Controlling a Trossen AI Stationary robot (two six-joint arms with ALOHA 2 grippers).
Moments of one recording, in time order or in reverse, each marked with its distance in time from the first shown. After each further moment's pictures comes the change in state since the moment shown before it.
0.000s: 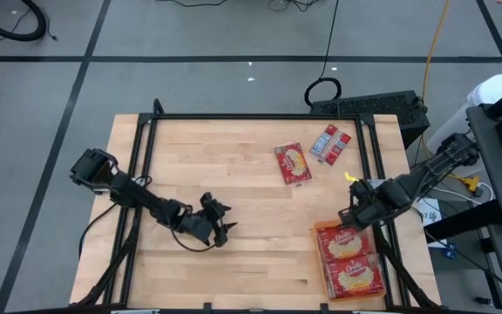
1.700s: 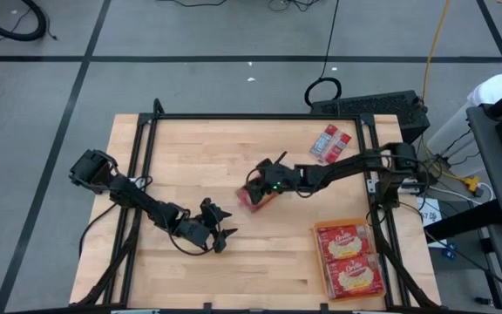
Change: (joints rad) left arm -0.055 0.000 0.000 0.047 0.007 -0.078; right arm -0.608 0.720 0.002 1.701 0.114 -0.988
